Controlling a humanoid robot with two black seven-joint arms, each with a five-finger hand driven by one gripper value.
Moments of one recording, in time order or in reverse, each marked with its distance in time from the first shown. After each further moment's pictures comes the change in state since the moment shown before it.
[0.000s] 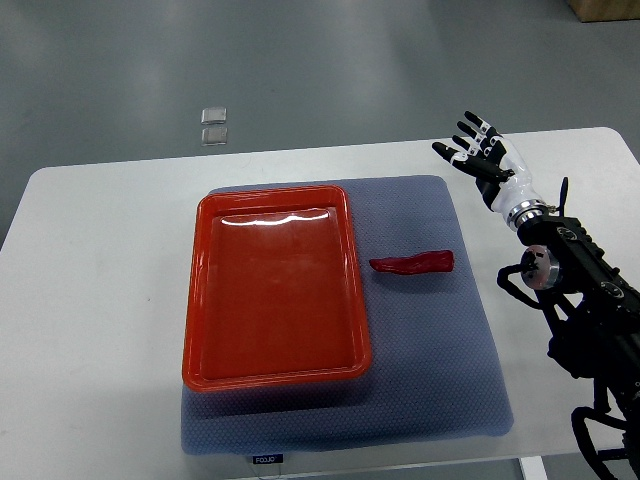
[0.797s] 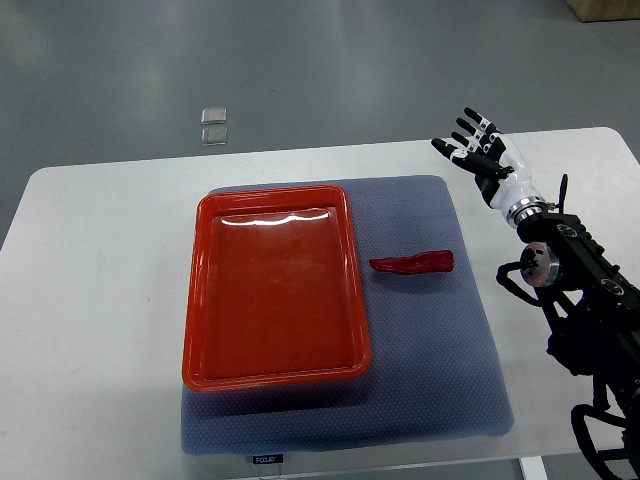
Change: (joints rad) left arm 0.008 0.000 -0.003 0.001 0.000 0.000 -0.002; right arm 0.008 0.000 -0.002 0.001 0.006 0.004 -0.001
